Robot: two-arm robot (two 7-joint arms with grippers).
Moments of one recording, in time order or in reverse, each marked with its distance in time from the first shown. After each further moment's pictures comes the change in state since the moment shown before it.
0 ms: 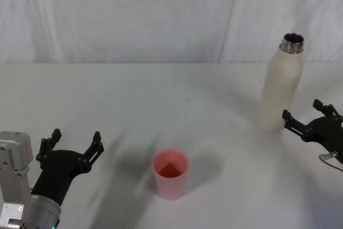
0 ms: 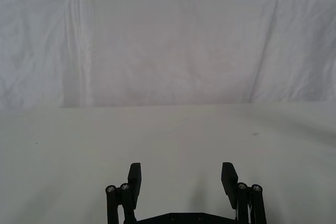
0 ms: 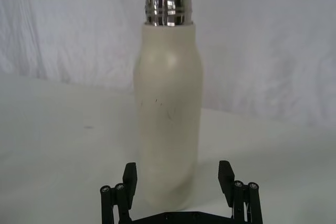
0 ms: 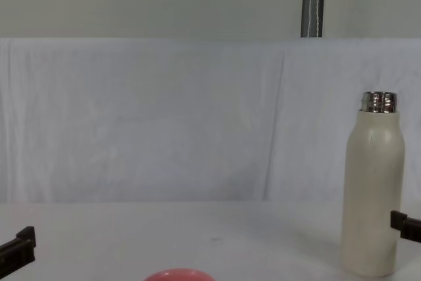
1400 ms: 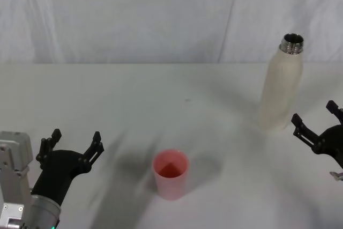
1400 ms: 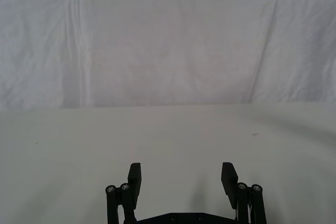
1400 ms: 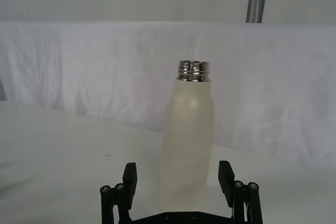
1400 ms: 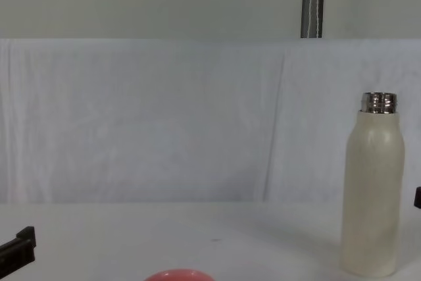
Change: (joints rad) left arm 0.000 0.000 0.000 0.000 0.000 0.000 0.000; right arm -0.216 -0.017 0.082 -0.215 -0.024 -0.170 0.001
